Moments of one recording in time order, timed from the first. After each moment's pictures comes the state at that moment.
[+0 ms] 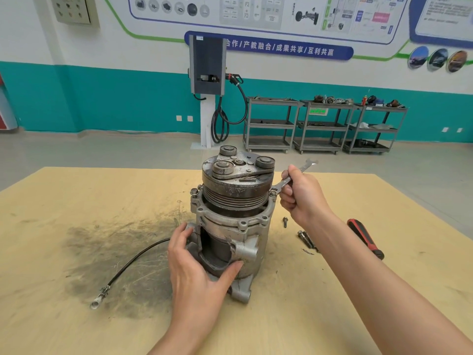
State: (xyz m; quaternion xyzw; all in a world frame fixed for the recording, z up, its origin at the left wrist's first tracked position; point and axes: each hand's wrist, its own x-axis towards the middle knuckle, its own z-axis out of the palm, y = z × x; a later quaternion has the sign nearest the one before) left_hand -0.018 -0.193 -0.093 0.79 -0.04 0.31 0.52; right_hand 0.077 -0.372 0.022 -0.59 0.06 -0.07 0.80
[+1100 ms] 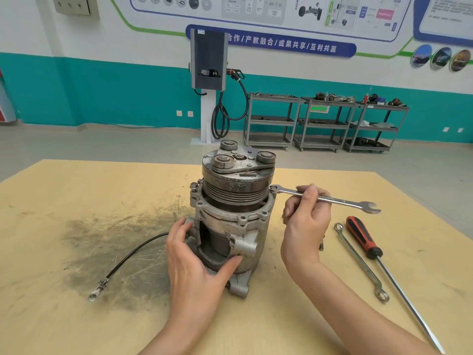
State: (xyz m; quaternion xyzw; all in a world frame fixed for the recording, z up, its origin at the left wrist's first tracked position) left_hand -0.019 -0.194 -0.091 0.80 -0.02 0.30 0.52; right_hand 0.035 -0.344 -0.028 -0.55 0.00 -0.38 0.75
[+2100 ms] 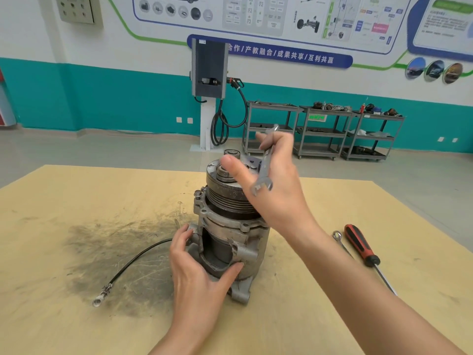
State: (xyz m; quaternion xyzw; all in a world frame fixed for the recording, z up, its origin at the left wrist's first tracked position) left_hand -0.018 -0.195 -0.096 0.78 -0.03 0.31 0.54; right_hand 0.010 -0.311 0.067 -0.80 -0.18 -0.26 0.51
